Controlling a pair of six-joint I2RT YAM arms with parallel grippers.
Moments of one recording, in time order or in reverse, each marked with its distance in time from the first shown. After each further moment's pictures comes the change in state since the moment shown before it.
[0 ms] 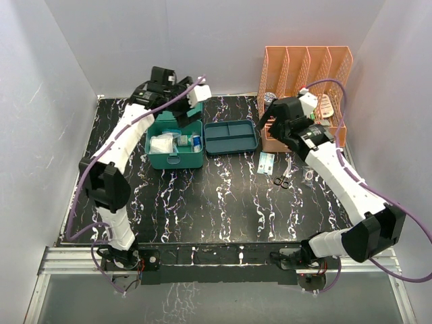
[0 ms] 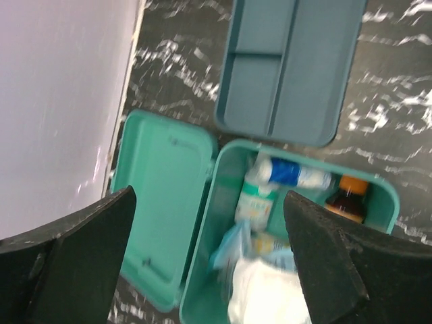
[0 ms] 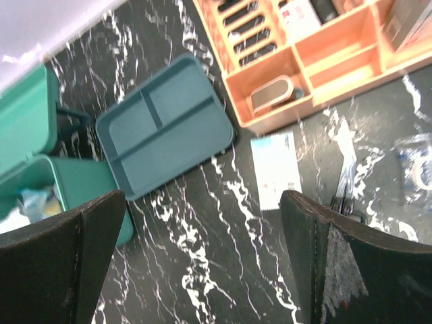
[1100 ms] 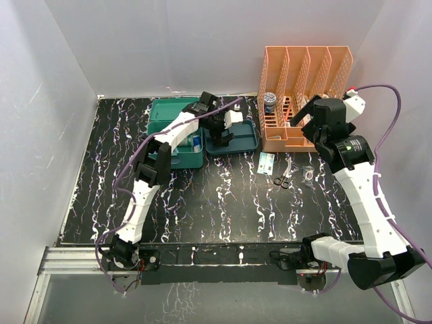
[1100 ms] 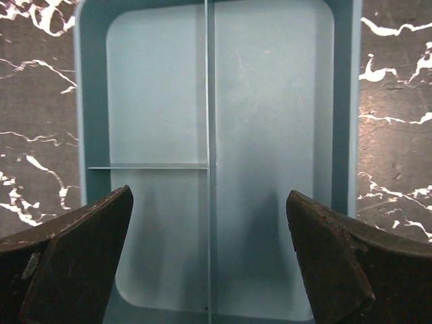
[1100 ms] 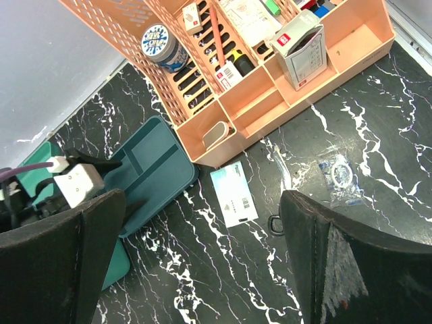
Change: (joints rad) left arm -0.166 0.655 0.344 0.107 0.177 -0.040; right arm -0.205 -0.214 0.054 -0.135 0.043 -0.018
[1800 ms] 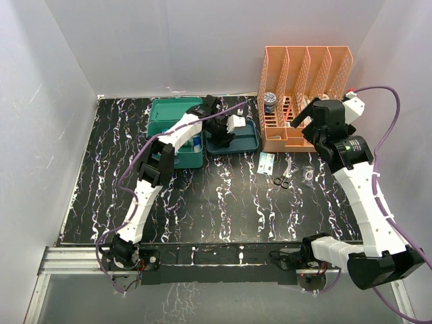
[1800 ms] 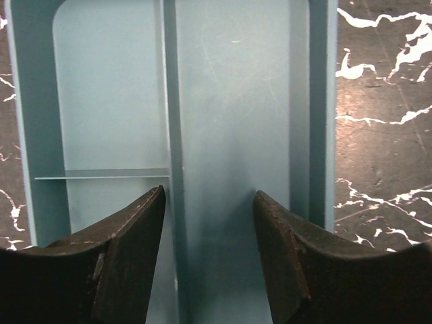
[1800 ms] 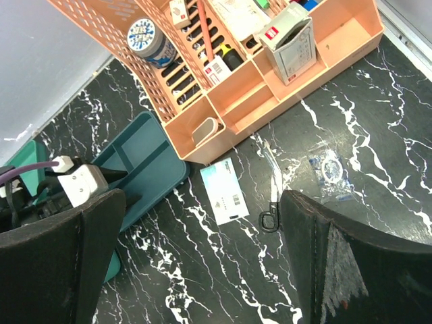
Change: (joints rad) left arm -0.024 0.062 0.037 -0.050 -0.014 0.010; right arm -0.009 -0.003 -0.011 -0.013 0.003 -0.004
